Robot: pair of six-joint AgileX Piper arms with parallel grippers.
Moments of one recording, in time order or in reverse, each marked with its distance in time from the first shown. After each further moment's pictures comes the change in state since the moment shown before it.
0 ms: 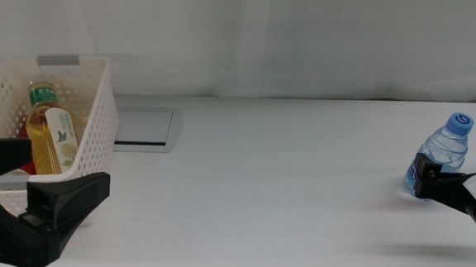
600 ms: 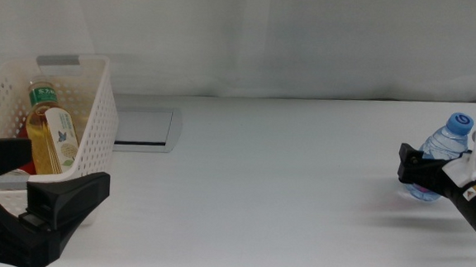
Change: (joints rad) left arm 0.000 0.000 0.000 0.000 0.000 0.000; right arm 0.000 0.162 -0.161 0.000 0.025 0.017
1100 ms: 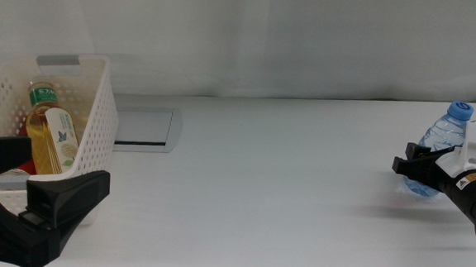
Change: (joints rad) left arm 0.000 0.000 0.000 0.000 -0.006 0.000; right arm -0.004 0.028 -0.084 0.004 0.122 0.002
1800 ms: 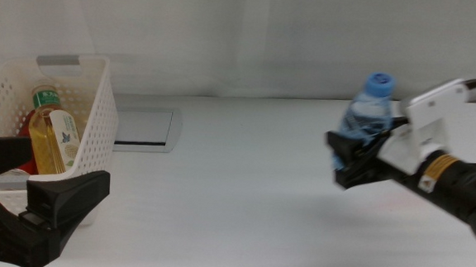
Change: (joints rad) left arm 0.000 0.000 0.000 0.000 0.000 0.000; right arm 0.193 -0.257 0.002 -0.548 0.104 0.201
